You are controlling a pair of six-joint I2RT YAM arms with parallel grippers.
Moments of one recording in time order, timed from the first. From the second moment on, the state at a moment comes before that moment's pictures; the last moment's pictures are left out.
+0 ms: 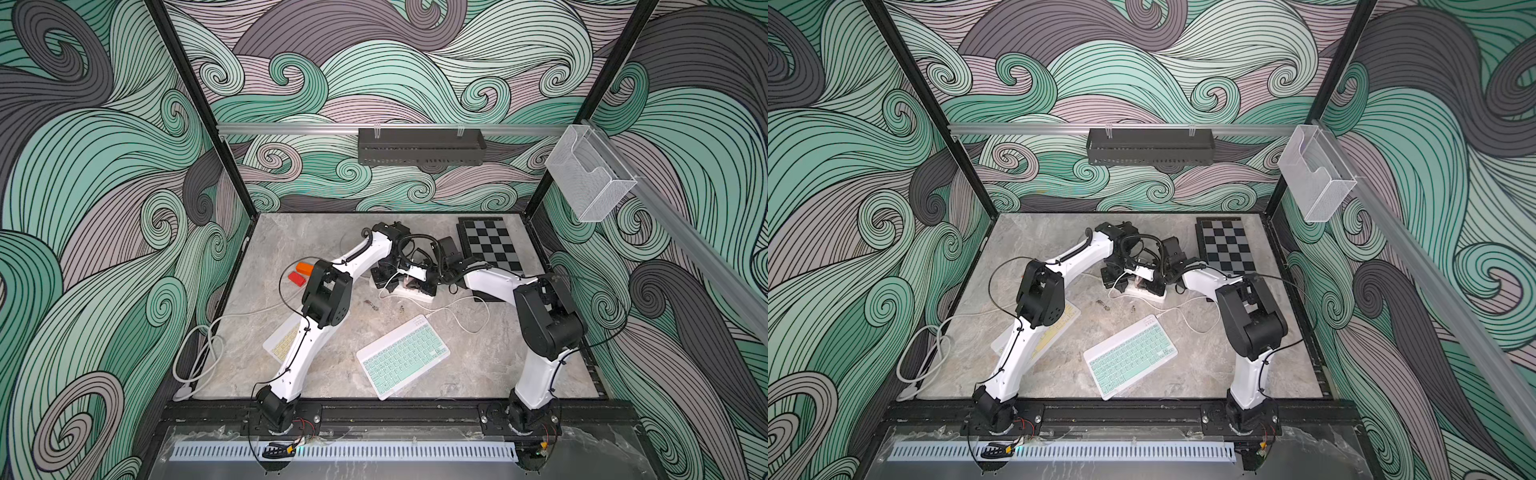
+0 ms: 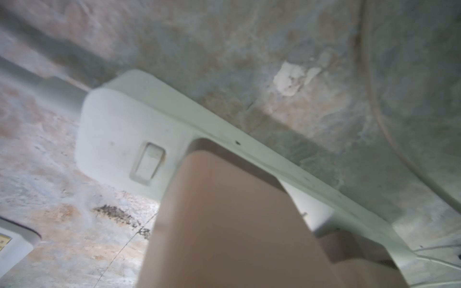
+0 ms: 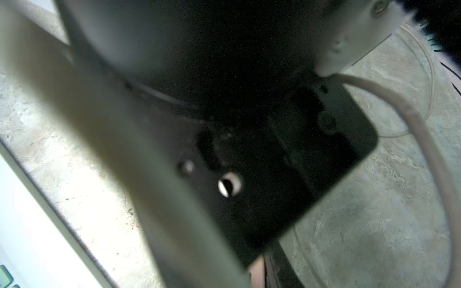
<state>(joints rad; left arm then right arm) -0.61 2.45 2.21 -1.36 0.12 -0.89 0.43 1.86 1.16 -0.28 -0.44 -0.82</state>
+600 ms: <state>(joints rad) -0.55 2.29 1.98 -1.12 0.19 -0.98 0.43 1.85 1.13 -0.23 -0.44 -0.83</state>
